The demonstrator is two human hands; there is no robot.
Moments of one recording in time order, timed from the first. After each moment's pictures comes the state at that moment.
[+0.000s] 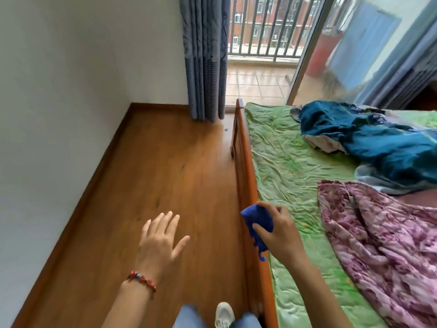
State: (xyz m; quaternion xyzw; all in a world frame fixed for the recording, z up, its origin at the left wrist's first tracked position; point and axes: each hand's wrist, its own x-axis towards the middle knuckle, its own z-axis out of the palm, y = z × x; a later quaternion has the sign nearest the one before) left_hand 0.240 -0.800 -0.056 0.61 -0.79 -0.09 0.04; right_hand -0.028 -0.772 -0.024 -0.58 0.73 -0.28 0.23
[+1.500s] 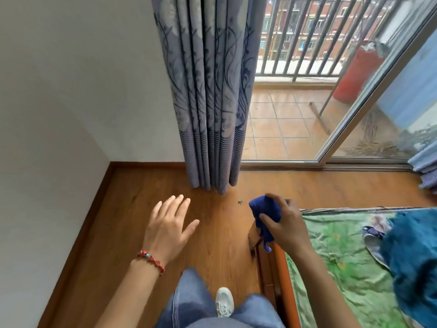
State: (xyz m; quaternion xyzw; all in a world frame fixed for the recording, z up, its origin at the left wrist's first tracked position) left_hand 0.124 -1.712 -0.039 0.55 -0.83 -0.05 0.08; right_hand -0.137 -1.667 -0.027 -0.55 0.75 -0.29 0.23
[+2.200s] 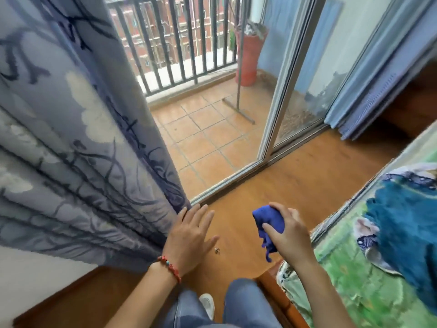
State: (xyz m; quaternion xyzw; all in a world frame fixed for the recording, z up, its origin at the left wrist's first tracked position) left_hand -0.117 -2.104 -0.054 0.18 -0.98 -0.06 0.07; right_hand -0.282 -1.933 -0.046 -0.27 0.88 -0.35 0.18
